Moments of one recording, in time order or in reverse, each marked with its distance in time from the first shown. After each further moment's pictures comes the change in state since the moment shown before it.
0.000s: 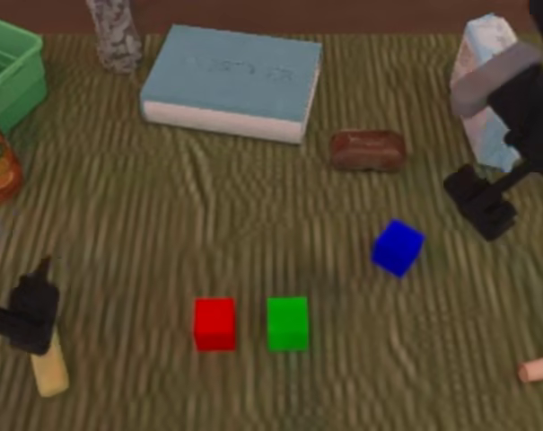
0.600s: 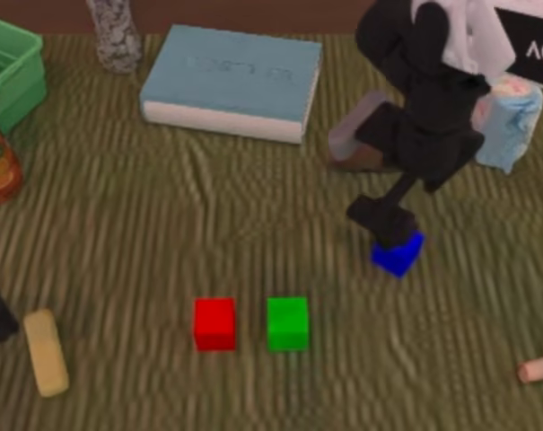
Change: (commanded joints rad) left arm 0.192 -0.523 -0.386 0.363 0.013 -0.226; right arm 0.134 0.567 0.494 -0.310 -0.002 -0.115
